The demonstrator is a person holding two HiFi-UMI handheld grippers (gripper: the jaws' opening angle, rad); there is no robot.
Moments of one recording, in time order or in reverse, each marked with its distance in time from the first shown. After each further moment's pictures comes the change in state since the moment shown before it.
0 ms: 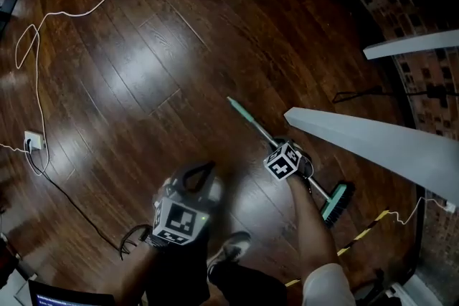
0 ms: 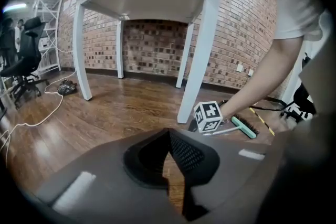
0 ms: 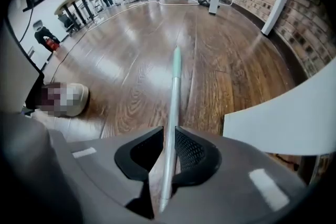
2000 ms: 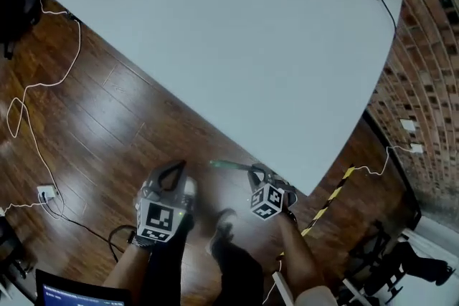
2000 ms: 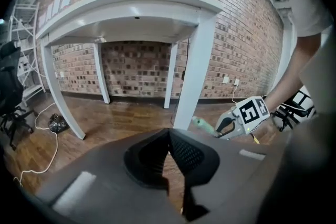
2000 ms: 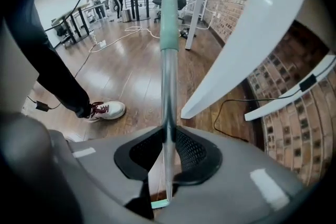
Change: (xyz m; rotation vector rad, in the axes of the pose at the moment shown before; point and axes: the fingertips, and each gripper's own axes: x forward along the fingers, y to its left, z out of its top) left arm -0.069 -0.037 0.233 0.128 0.000 -0.100; right arm -0.318 0.016 -0.041 0.090 -0.119 -0.150
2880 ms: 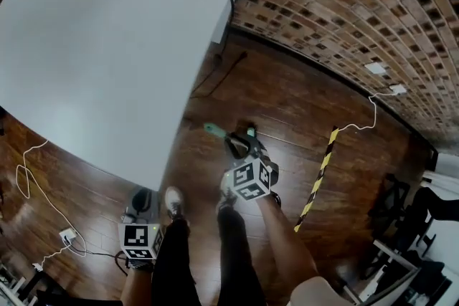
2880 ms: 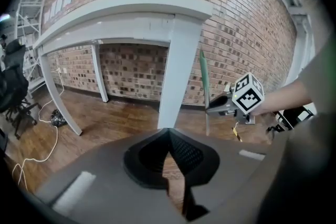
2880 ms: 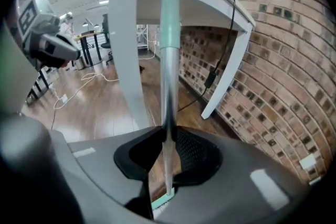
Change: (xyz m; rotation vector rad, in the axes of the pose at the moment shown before) left arm 0.004 -0.088 0.091 -0.110 0.056 0.060; right arm -0.143 -0.166 -0.018 0.497 -0.300 -0.246
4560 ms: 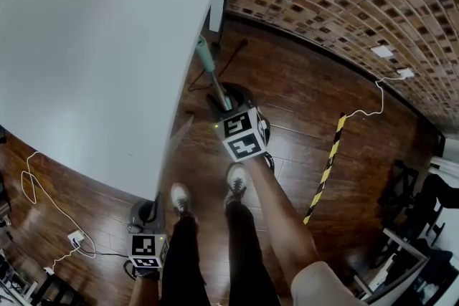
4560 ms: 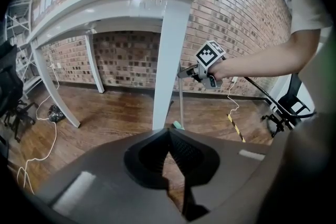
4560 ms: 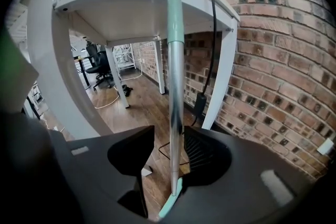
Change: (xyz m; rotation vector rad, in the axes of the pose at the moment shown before) left arm -0.002 -0.011 -0.053 0.059 0.105 -0.048; right arm 0.052 -0.058 0.088 0.209 -0.141 -0.015
